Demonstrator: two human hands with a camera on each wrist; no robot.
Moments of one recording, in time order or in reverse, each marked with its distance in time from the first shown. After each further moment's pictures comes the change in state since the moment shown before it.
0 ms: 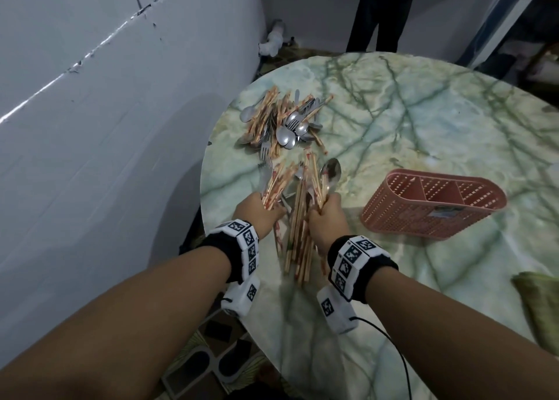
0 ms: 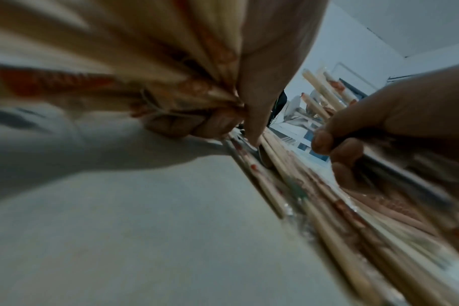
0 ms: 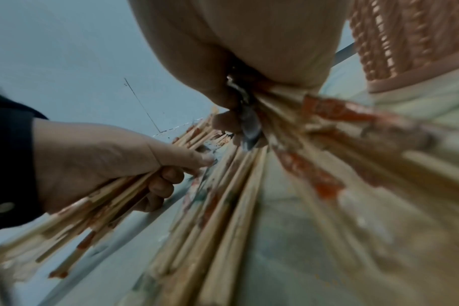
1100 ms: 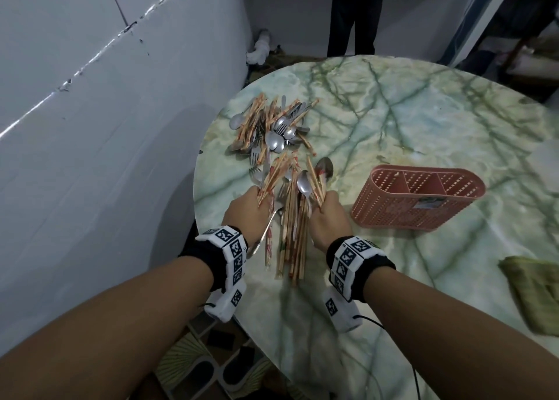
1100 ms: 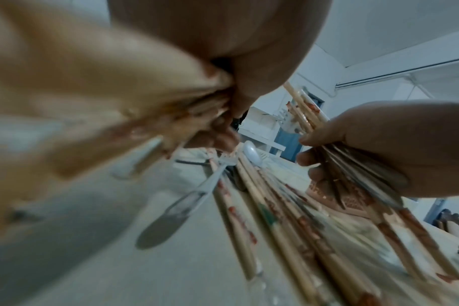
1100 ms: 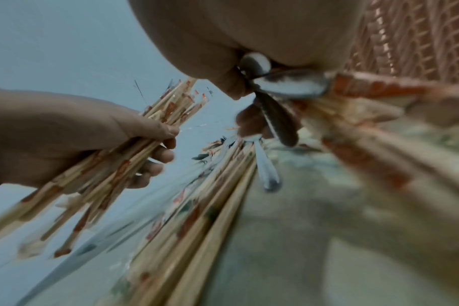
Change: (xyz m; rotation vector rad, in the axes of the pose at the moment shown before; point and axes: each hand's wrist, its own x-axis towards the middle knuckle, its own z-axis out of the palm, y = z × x) left_hand -0.019 0.016 -0.016 0.093 0.063 0.202; right_hand -0.008 0.004 -0.019 -0.239 0.081 -0.102
